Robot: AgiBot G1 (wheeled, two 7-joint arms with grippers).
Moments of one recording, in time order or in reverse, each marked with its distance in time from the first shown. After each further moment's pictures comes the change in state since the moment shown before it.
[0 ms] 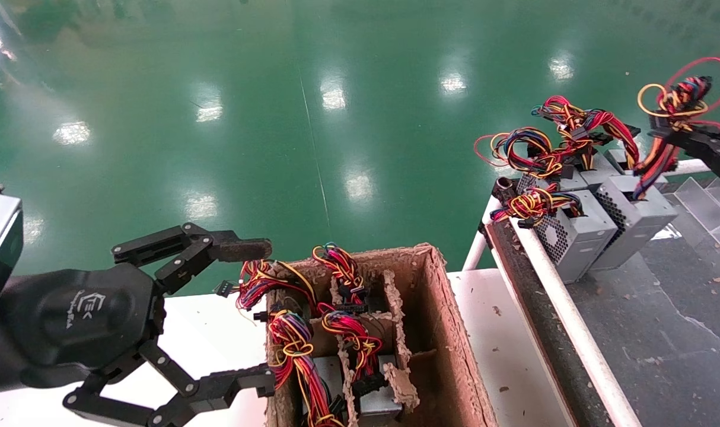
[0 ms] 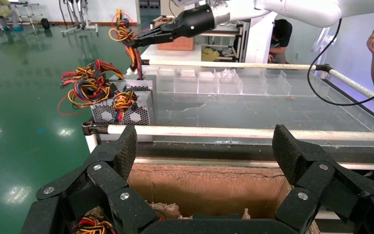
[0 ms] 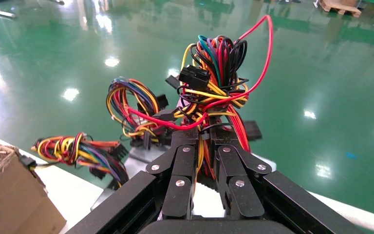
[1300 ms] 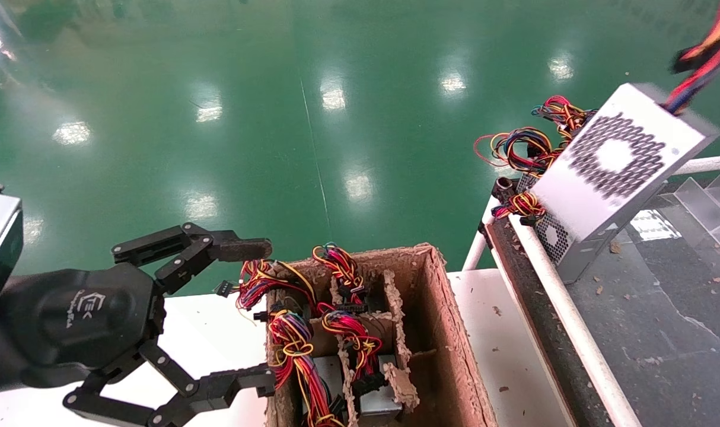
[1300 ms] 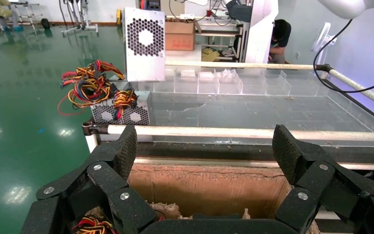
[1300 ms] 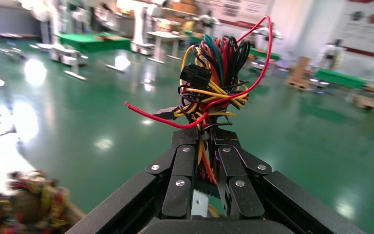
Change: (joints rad) left arm 0.000 0.000 -0.001 0.000 0.000 0.000 0.000; right arm -0.240 0.197 0.186 0.514 0.315 -0.004 0.192
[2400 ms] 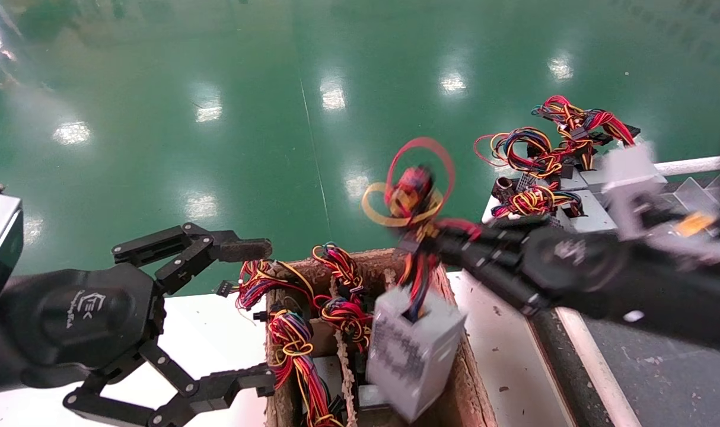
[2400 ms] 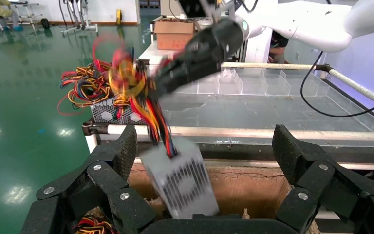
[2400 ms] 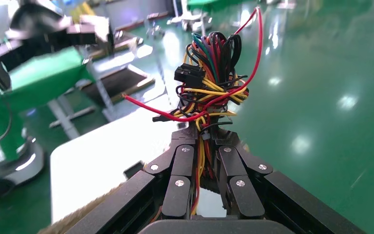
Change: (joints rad) left arm 0.000 0.000 -0.001 0.000 0.000 0.000 0.000; right arm -0.064 -0.312 -0.265 0.221 -0.102 -0.042 0.165
